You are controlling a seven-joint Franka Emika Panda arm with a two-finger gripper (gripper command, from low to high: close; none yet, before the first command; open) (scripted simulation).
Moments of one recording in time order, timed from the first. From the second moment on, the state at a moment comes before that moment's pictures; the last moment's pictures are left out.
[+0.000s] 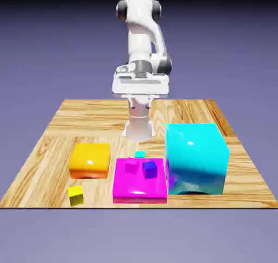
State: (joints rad) arm 0.02 -0.53 -0.03 -2.78 0.02 3.01 0.70
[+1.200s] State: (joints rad) arm 0.25 0.73 -0.68 -2.05 0.71 2.49 -0.45
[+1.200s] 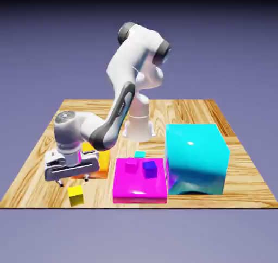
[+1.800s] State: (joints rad) arm 0.55 0.22 -0.73 -2.33 0.18 2.42 -0.61
